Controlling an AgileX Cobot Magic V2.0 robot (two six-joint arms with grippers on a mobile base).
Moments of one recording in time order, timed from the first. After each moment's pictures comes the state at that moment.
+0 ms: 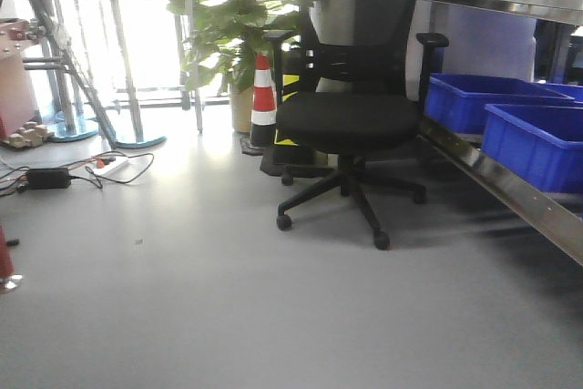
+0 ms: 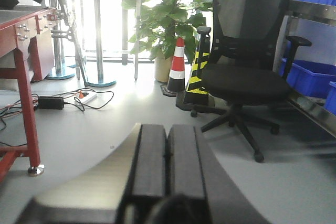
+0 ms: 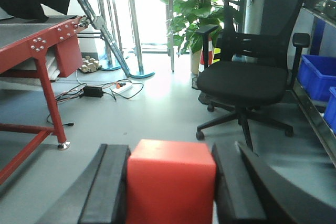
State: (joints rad) left arm -0.07 -0.01 0.03 0.00 0.01 -0.04; right arm 0.45 0.26 -0.64 -0.28 0.53 0.36
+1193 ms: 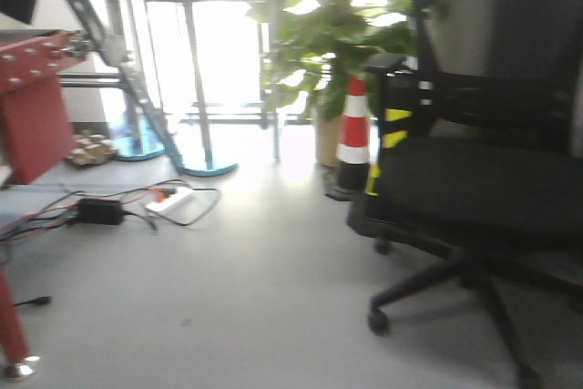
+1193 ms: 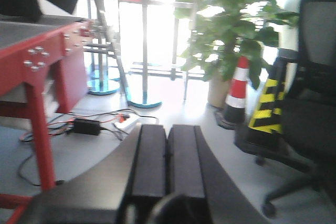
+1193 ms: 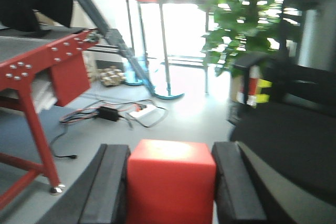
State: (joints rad) left arm -0.07 -0.01 0.03 0.00 0.01 -0.04; right arm 0.45 0.26 -0.64 -0.28 0.53 0.36
